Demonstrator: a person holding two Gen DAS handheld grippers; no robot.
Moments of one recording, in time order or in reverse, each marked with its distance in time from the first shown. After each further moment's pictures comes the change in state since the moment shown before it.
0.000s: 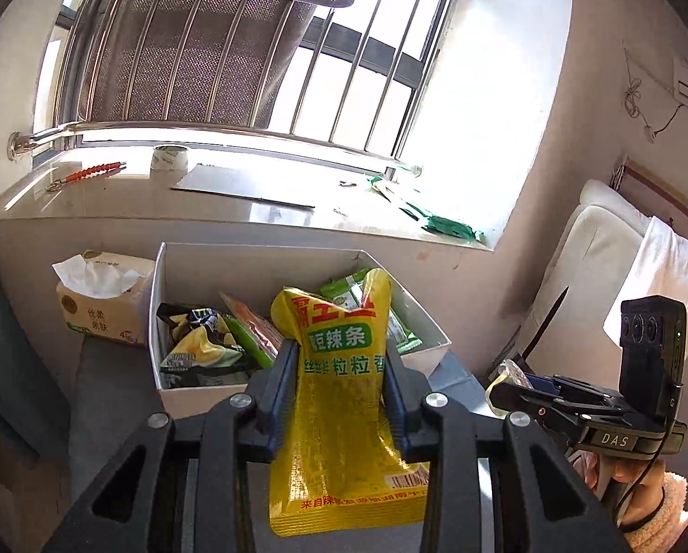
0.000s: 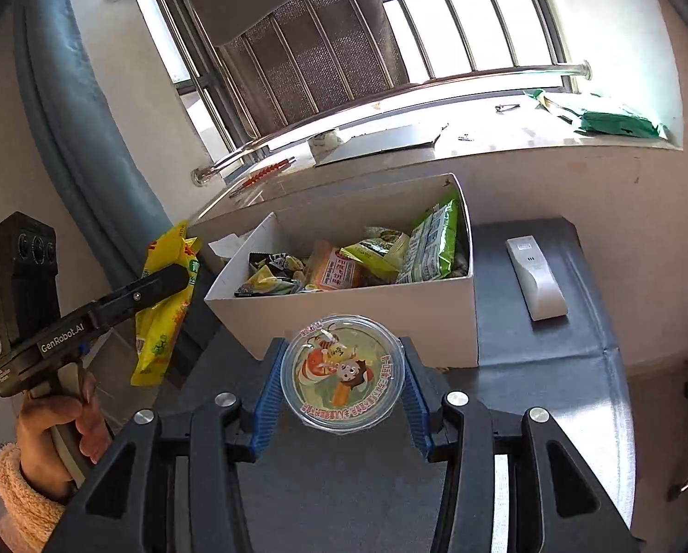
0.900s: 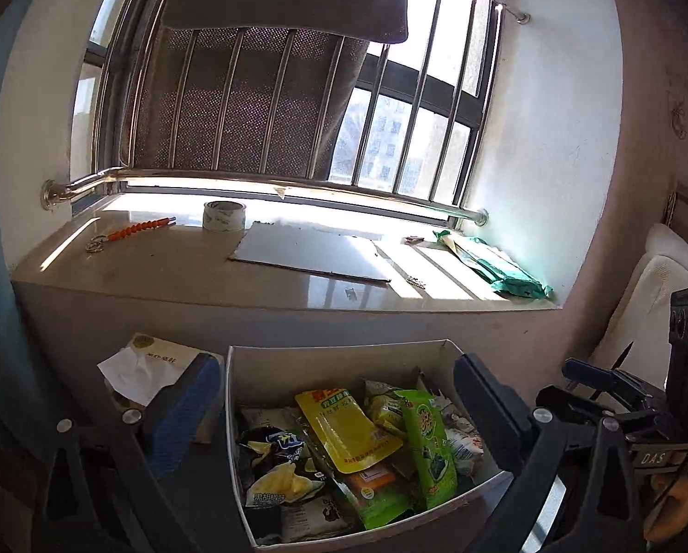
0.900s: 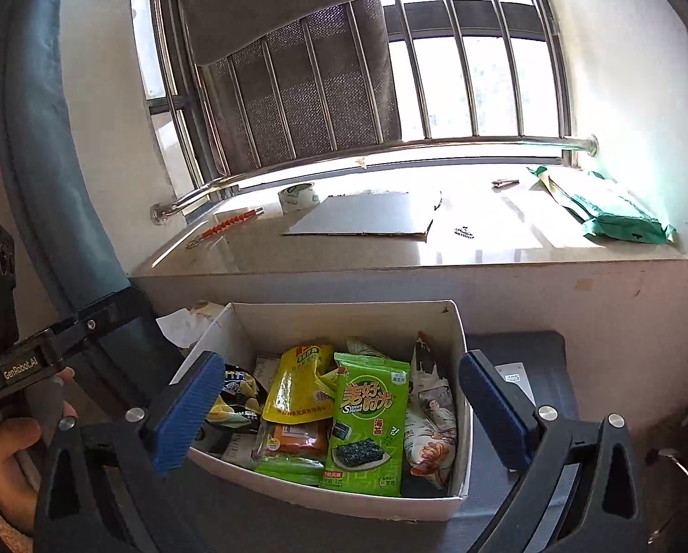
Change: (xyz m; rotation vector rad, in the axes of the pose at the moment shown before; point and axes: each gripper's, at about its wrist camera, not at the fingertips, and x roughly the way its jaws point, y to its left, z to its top) left arm 0.013 0.029 0.064 0.054 -0.141 0.199; right arm 0.052 0.013 0.093 -0.109 -0.087 -0.159
